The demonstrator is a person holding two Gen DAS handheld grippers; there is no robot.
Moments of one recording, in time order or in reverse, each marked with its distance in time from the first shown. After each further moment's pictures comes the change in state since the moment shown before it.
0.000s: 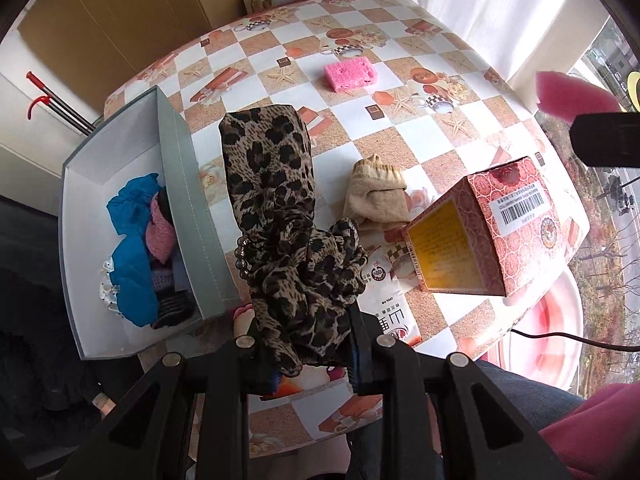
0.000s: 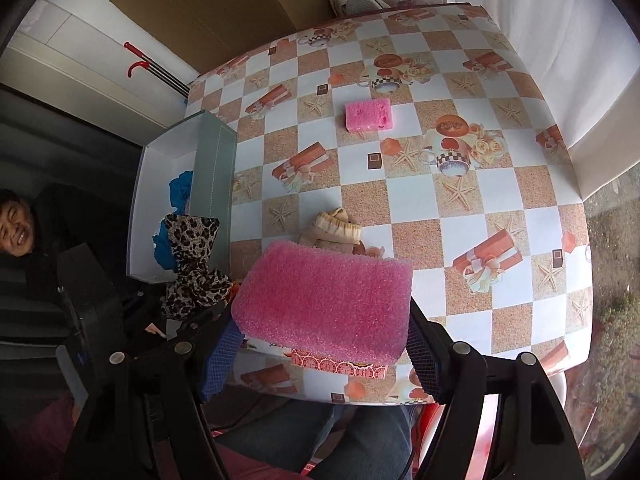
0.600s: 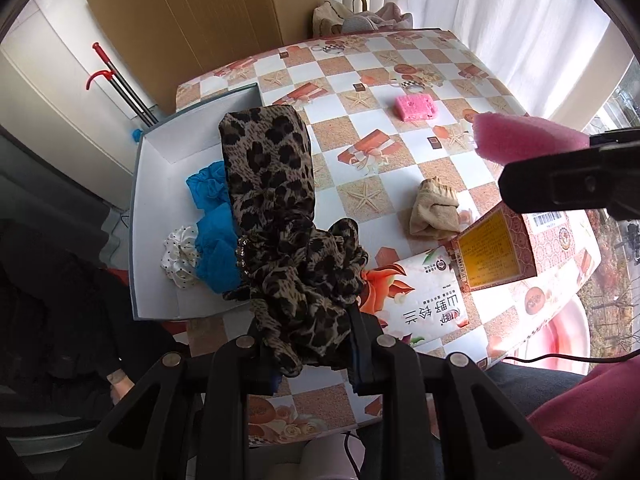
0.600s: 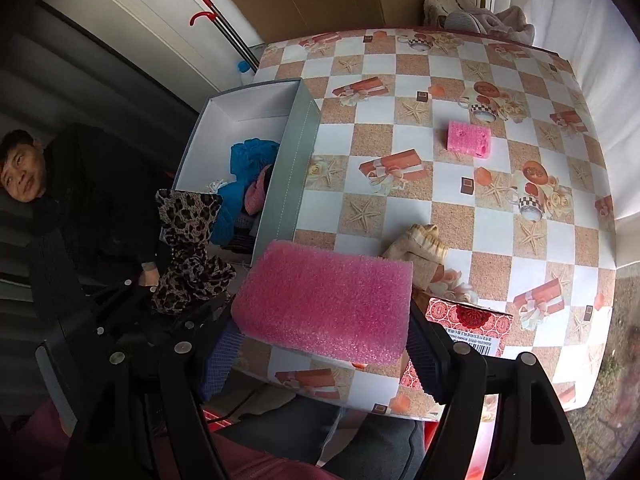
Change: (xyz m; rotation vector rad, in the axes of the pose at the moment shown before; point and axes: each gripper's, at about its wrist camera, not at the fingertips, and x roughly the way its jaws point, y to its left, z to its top) left arm -0.049 0.067 -0.040 -0.140 -0.099 0.083; right arm 0.025 0.109 0.010 -0.239 0.035 0.025
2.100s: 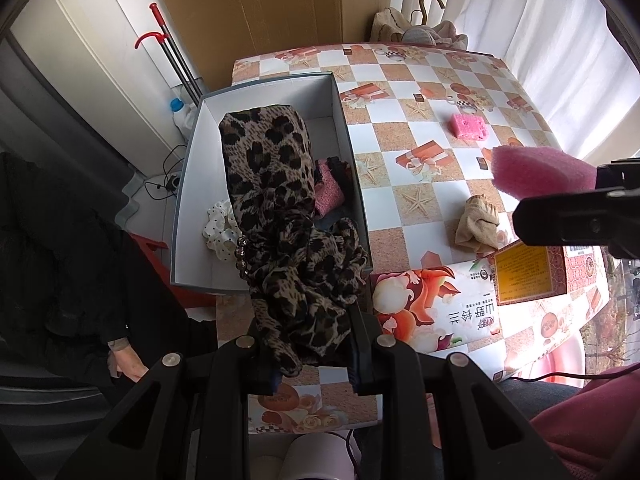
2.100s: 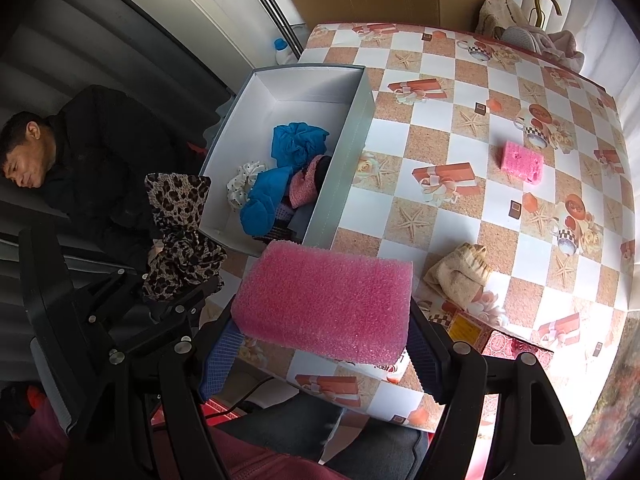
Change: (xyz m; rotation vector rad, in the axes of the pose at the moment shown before) left arm 0.000 0.050 -0.014 -0.157 0.009 0.040; right arm 0.026 0.037 0.012 -0.098 0.056 0.025
